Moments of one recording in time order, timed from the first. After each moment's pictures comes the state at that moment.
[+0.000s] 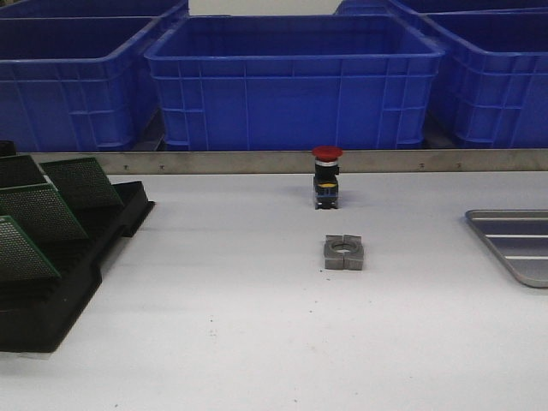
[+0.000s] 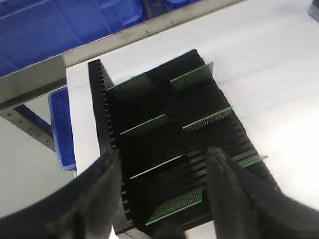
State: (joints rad) left arm -0.03 0.82 -0.71 -0.23 0.58 0.53; right arm -0.06 -0.01 0.03 -0.11 0.11 0.11
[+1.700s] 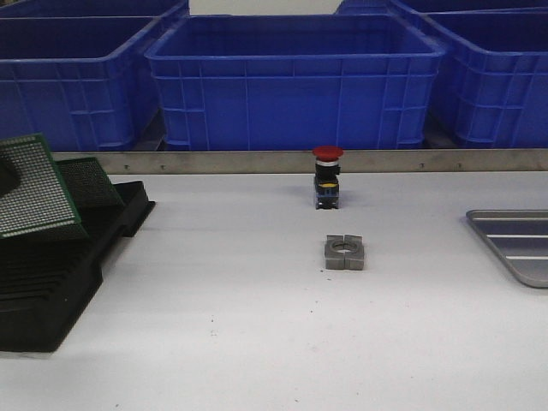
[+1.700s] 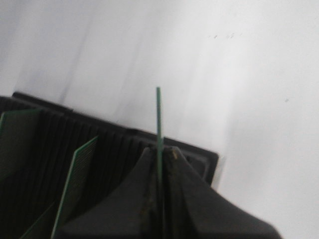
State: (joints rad) left arm -0.12 1.31 -0.84 -0.68 0.80 1.64; right arm -0.06 -0.01 0.03 -0.11 0.11 0.11
